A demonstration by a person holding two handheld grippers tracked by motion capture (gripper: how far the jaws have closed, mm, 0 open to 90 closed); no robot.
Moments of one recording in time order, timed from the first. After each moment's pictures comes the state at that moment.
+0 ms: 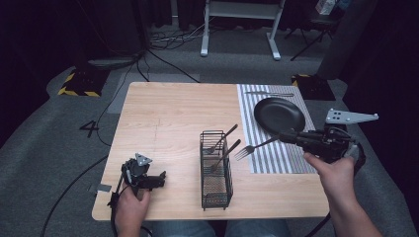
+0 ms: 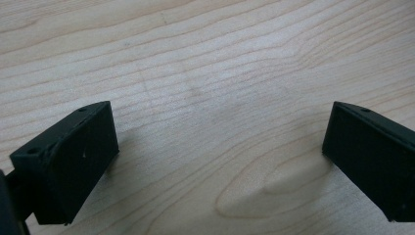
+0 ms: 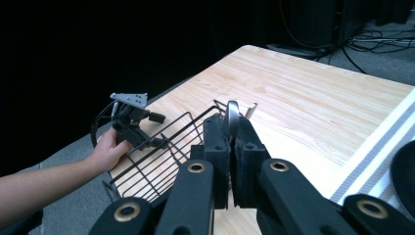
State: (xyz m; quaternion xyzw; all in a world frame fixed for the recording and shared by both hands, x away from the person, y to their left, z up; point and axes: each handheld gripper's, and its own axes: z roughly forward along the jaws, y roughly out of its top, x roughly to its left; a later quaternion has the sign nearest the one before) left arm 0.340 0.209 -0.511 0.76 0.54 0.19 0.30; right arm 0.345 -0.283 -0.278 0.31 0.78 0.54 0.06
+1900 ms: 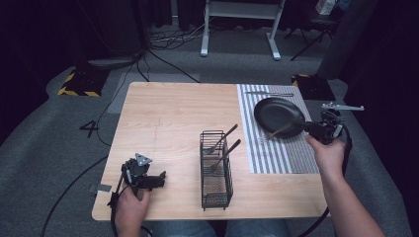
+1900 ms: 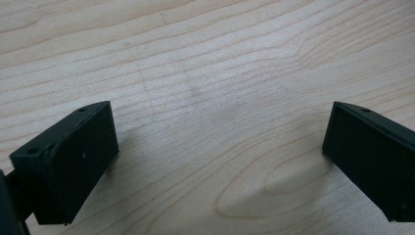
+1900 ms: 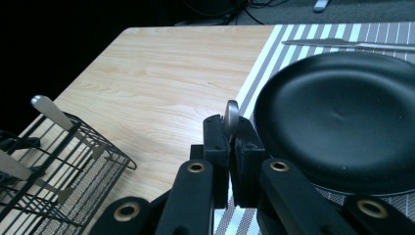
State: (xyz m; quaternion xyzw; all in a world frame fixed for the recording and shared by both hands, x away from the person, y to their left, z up) left arm 0.340 0.209 -0.511 0.76 0.54 0.19 0.30; right arm 0.438 -0.339 -0.353 0.49 0.73 0.47 0.10
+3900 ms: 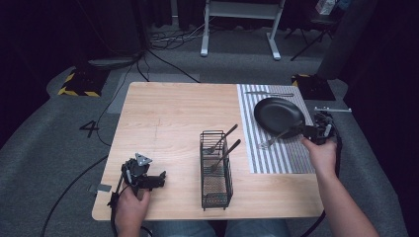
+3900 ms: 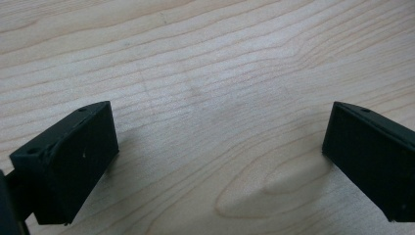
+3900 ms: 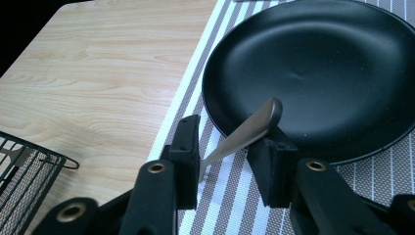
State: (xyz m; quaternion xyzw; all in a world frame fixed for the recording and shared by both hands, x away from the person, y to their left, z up) left arm 0.340 0.209 -0.511 0.76 0.54 0.19 0.30; right arm 0.466 -0.351 -0.394 0.55 0.72 0.41 0.10
